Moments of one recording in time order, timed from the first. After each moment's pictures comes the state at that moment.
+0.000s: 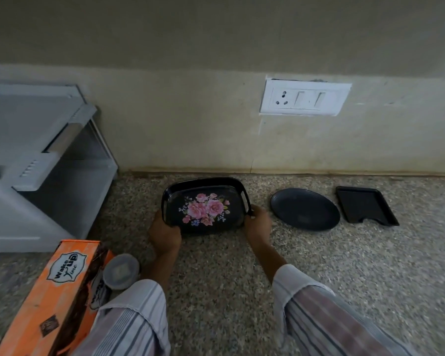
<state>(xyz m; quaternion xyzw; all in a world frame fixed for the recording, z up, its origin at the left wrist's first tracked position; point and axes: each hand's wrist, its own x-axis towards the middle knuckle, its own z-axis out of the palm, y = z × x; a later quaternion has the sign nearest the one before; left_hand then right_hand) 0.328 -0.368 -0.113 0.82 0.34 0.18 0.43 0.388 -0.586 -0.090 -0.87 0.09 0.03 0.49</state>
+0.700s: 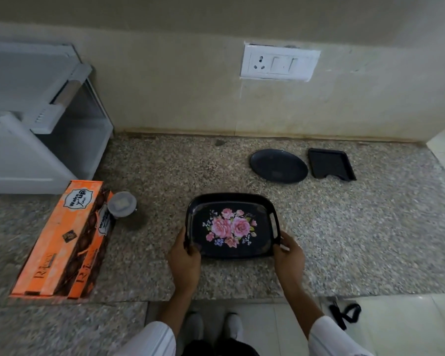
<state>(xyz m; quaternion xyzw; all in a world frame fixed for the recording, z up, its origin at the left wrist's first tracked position) 0.119 -0.512 -0.107 0.79 0.29 0.15 0.51 0.162 -0.746 -0.084 -0.84 0.19 -0.02 0.51</state>
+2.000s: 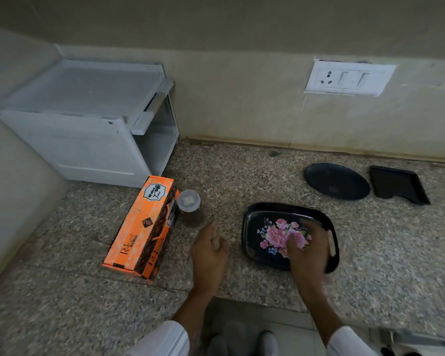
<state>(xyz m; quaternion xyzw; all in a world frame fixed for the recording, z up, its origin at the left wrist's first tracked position) 0.083 -0.443 -0.051 0.79 0.27 0.18 0.52 0.157 -0.648 -0.044 -0.85 0.02 -0.11 0.51</state>
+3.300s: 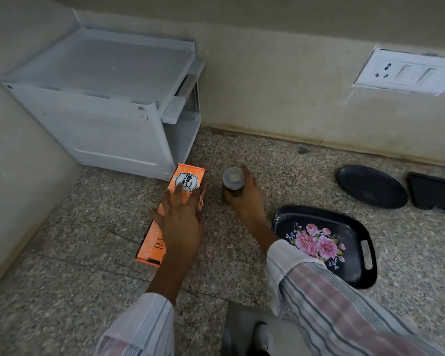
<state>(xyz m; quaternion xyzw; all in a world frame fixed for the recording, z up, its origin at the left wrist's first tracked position) 0.104 -0.295 -0.007 0.94 0.31 0.09 0.08 0.241 -0.412 -0.054 -0.87 -0.14 0.06 0.46</state>
